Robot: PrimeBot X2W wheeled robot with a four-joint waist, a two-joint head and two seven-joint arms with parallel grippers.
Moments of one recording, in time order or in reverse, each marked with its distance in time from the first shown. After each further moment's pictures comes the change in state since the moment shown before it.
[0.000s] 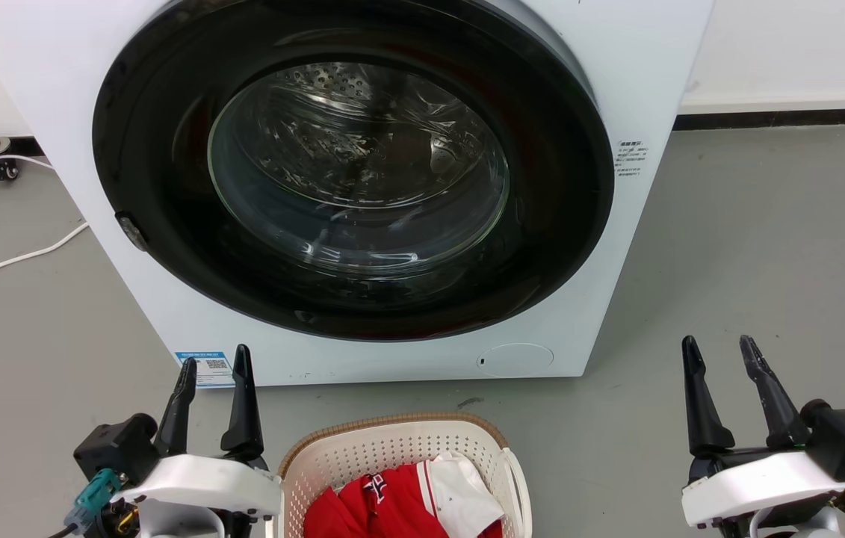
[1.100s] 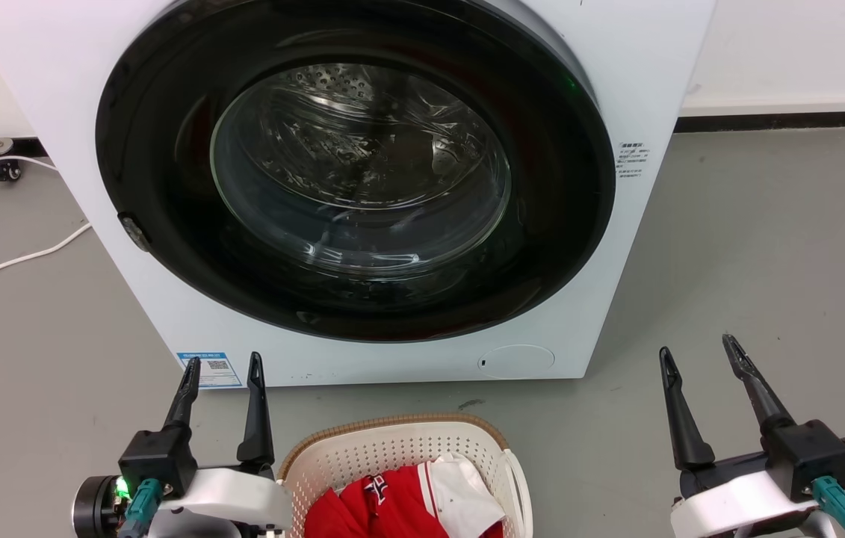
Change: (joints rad) left arm 0.011 0.001 -0.019 0.016 0.266 0.037 -0.066; right arm 0.019 0.000 0.012 -0.018 -0.275 0.000 -0.064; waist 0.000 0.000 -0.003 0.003
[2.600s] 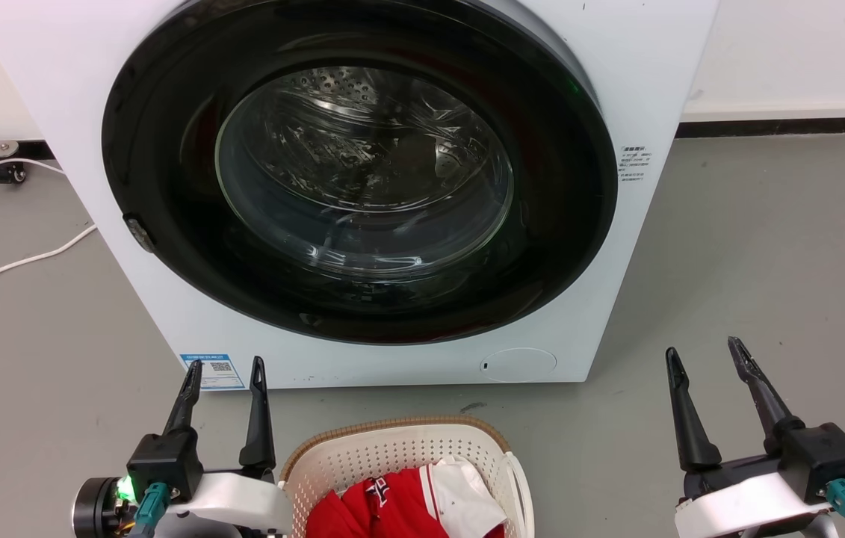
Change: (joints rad) left arm 0.004 0.001 -0.001 0.011 0.052 0.012 -0.014; right arm 0.004 0.000 -0.009 0.007 0.051 0.000 -0.015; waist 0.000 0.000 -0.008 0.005
